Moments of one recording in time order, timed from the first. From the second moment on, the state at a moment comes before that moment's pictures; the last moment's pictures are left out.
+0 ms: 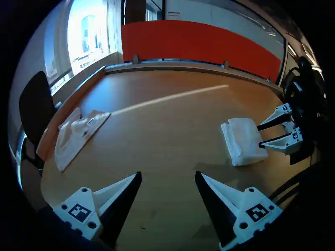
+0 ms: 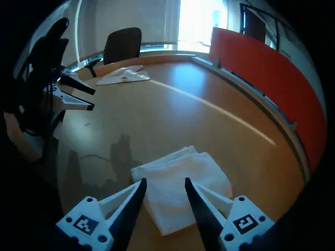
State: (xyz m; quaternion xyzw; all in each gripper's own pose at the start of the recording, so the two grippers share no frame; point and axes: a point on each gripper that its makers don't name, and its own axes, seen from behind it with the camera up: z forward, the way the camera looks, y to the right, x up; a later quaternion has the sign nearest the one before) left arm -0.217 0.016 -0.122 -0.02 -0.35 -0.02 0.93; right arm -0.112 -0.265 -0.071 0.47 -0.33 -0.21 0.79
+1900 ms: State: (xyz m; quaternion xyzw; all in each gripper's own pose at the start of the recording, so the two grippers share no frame) left arm -0.213 0.031 -0.125 -0.03 -0.35 -0.01 0.94; right arm -0.182 -0.185 -0.112 0.39 -0.42 -0.18 0.80
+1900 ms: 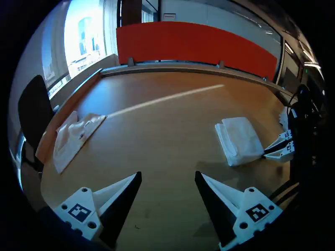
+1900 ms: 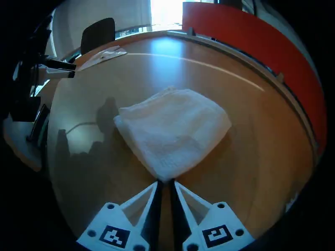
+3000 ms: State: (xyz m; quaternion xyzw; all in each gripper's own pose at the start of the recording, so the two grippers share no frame) left arm -0.207 0.033 -0.119 -0.04 -0.34 -0.01 0.94; right arm -0.036 -0.212 -0.033 0.40 -0.27 -0.18 0.86
